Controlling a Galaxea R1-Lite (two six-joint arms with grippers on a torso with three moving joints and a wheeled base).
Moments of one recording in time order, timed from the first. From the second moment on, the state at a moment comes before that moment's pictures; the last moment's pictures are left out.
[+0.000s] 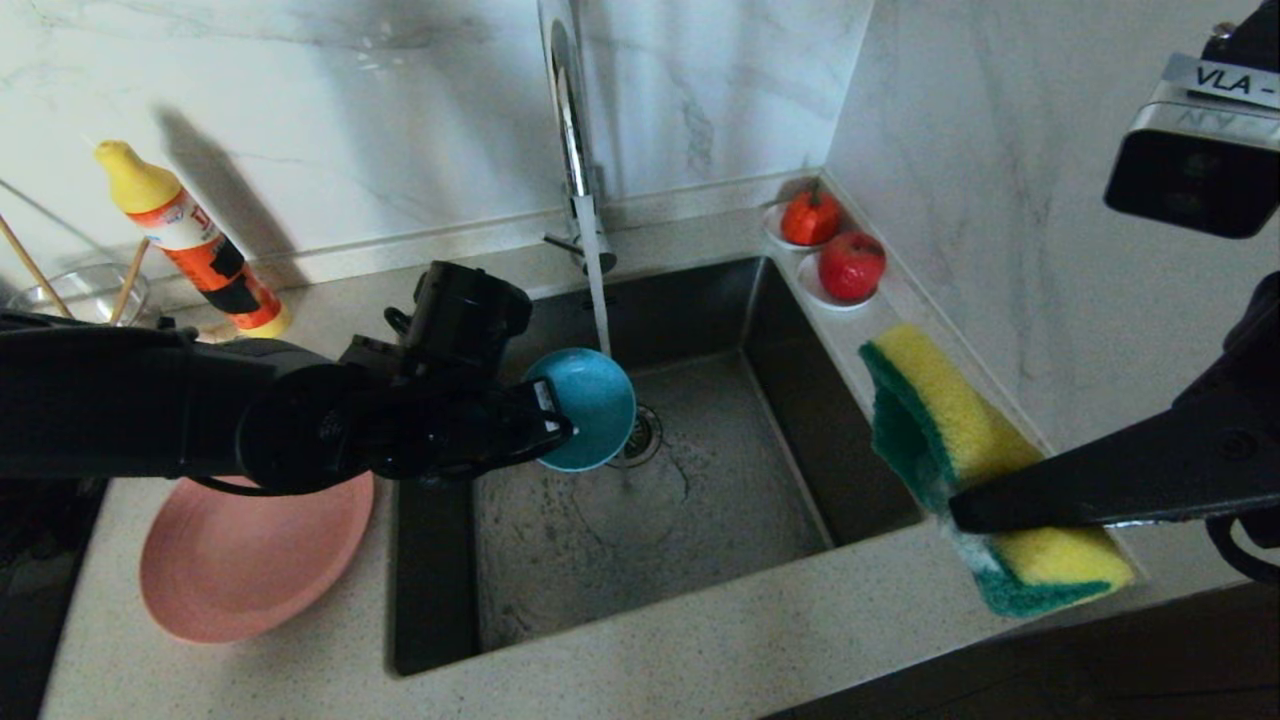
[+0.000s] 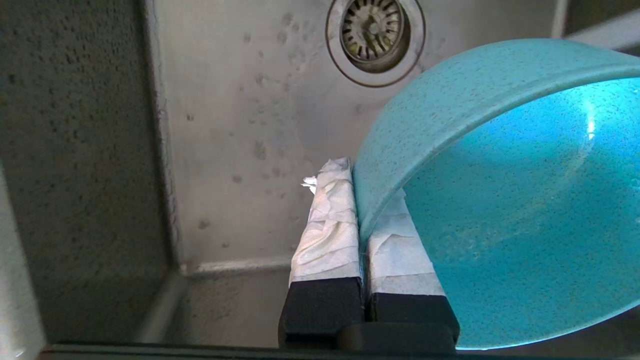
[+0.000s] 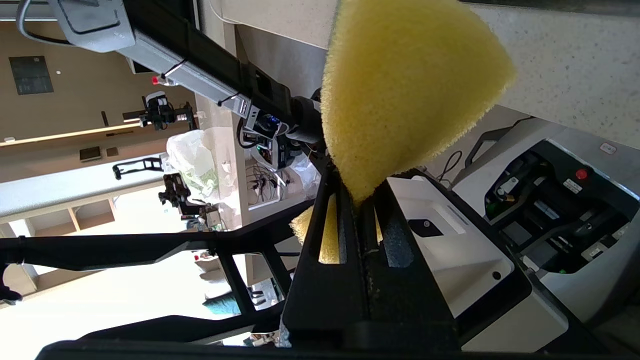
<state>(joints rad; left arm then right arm) -0.52 1.86 -1.24 0.01 0.33 -0.59 0.79 1.37 -1.61 0.77 0.48 0.61</state>
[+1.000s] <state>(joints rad) -0.46 1.99 -1.38 0.00 0.32 -0.73 0.78 1.36 -1.58 0.77 0.48 0.61</state>
